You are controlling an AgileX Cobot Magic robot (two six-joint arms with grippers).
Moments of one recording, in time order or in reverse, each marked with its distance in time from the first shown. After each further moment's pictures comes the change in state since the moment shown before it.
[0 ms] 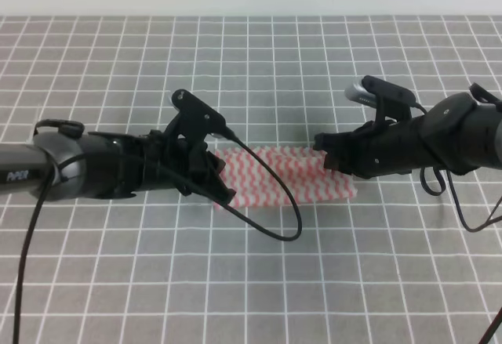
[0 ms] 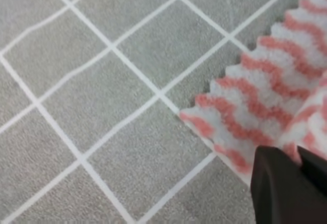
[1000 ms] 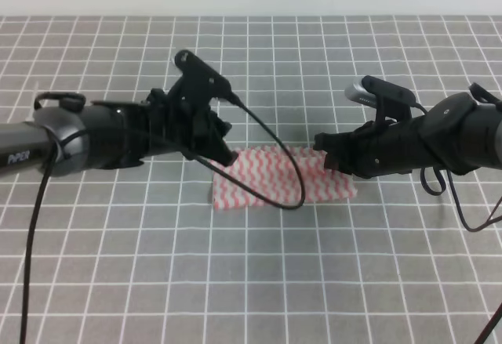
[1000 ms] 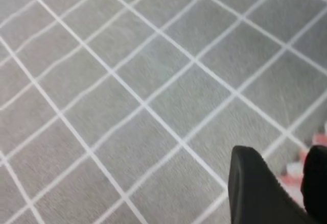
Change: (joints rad) left arm 0.000 0.001 -0.115 0.002 -0.060 0.017; right arm 0.000 0.003 -0.002 -0.002 0.001 0.000
